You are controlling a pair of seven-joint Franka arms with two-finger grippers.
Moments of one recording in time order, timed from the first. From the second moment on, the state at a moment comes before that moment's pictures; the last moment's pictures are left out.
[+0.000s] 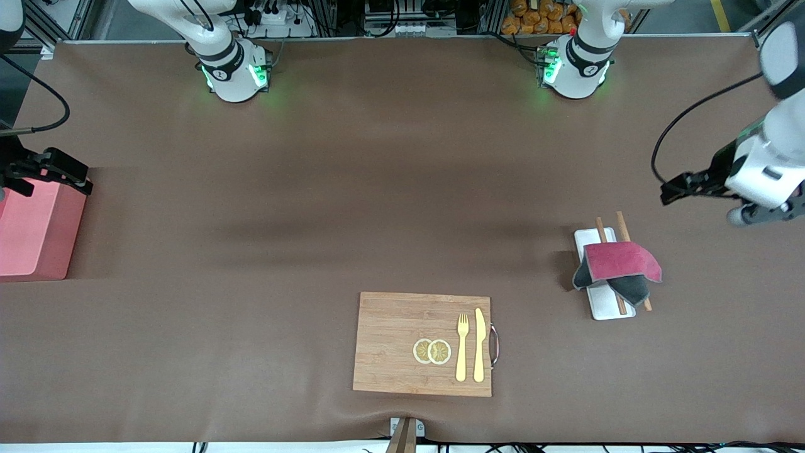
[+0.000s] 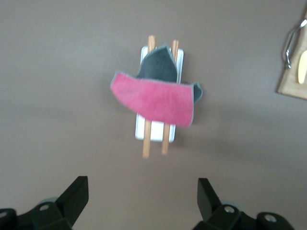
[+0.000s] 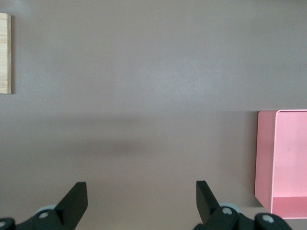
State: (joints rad) left arm -0.01 0.06 -0.03 -1.79 0.02 1.83 -0.22; right arm 0.02 0.07 -0.05 -1.49 -0.02 1.59 -0.06
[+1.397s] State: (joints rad) left arm 0.04 0.33 -0.04 -1.91 0.02 2.22 -0.22; right arm 0.01 0.10 -0.06 -1.49 -0.02 1.58 -0.07
